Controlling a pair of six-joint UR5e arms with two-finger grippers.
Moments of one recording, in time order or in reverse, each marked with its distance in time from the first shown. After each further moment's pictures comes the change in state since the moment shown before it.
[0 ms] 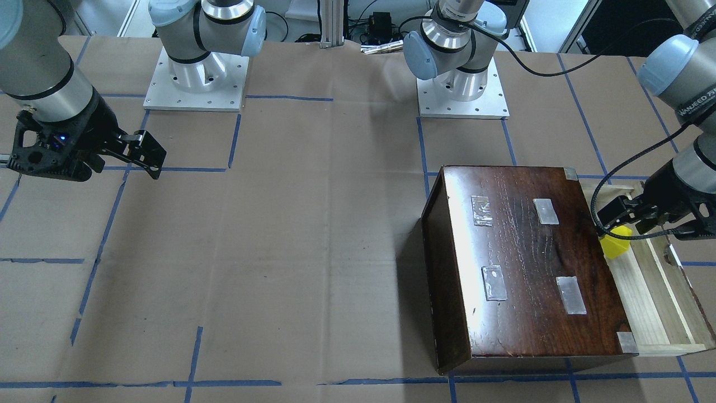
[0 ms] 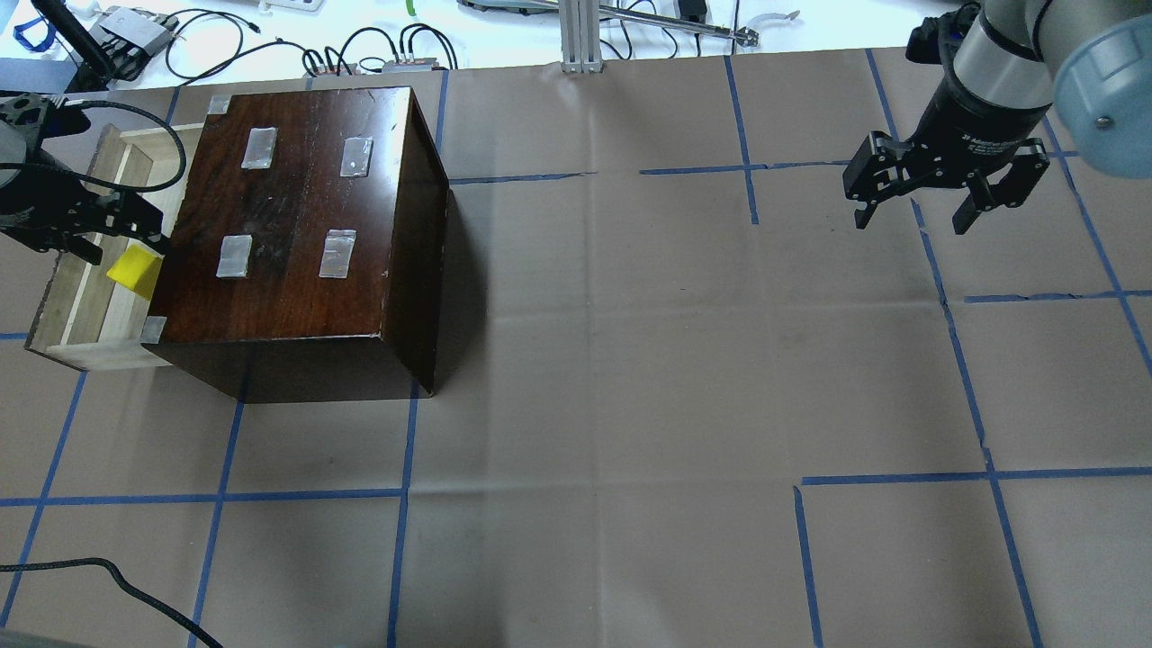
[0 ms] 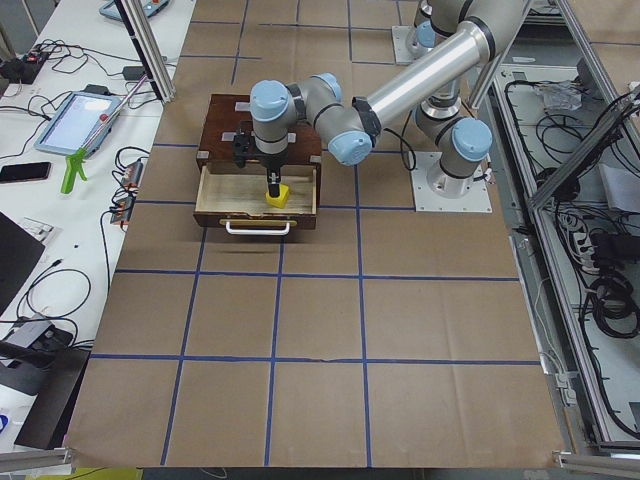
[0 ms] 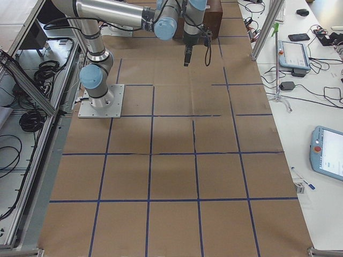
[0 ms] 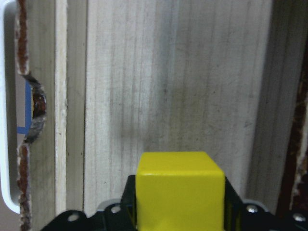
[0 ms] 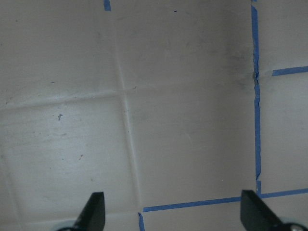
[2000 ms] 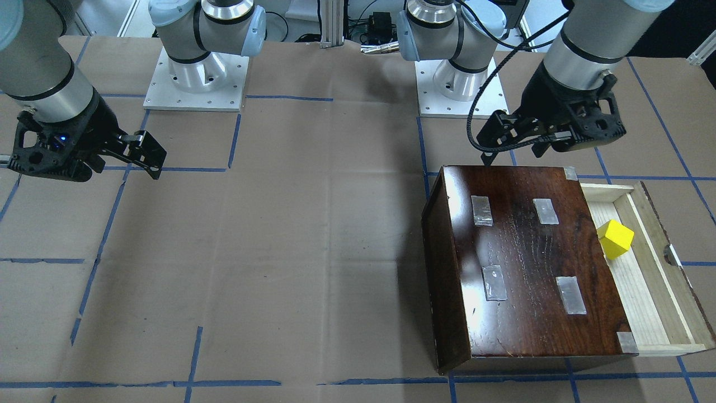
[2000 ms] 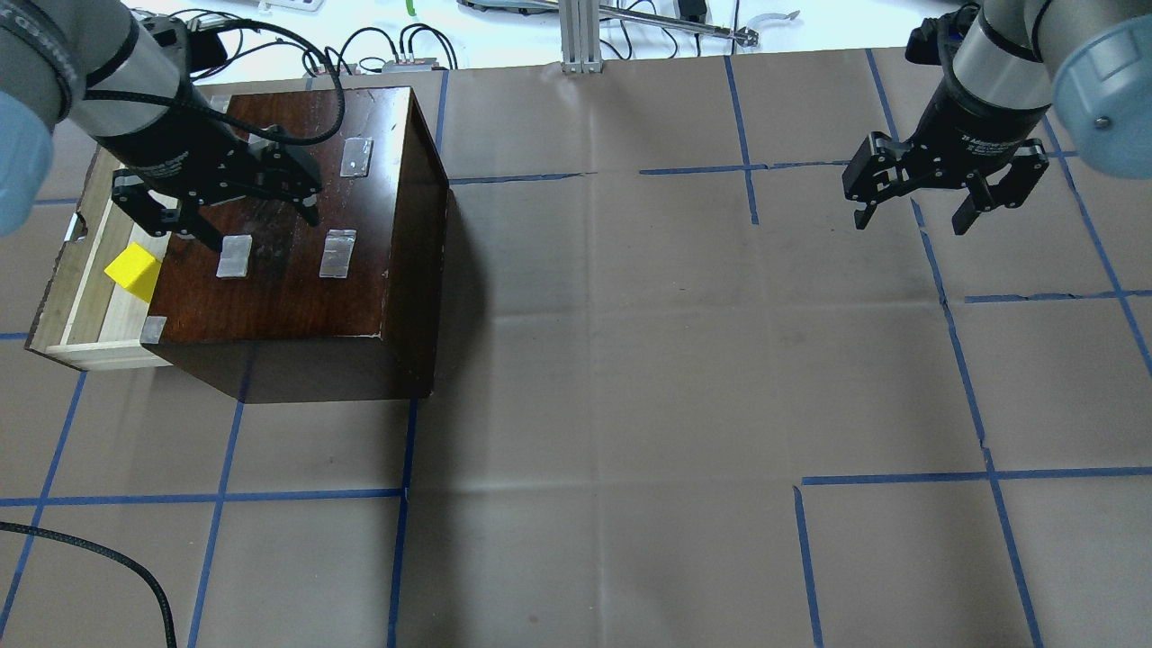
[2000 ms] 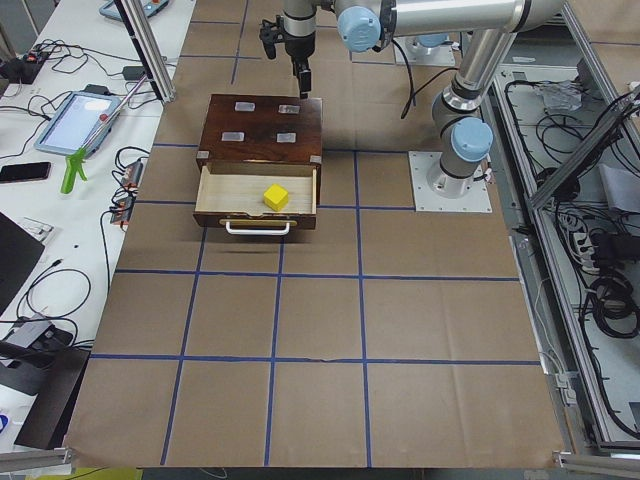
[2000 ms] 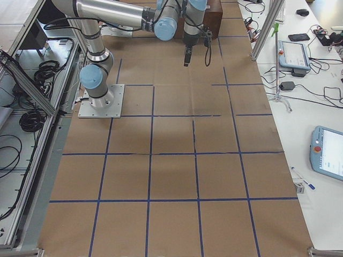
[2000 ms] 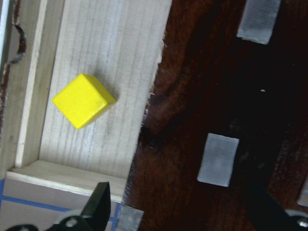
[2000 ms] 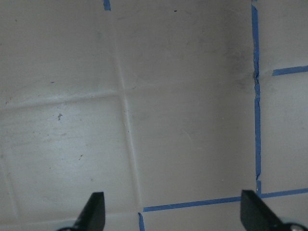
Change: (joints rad) left arm -0.446 0.243 0.049 -0.308 0.035 -0.577; right arm 0.000 0.001 0.000 0.000 0.000 0.001
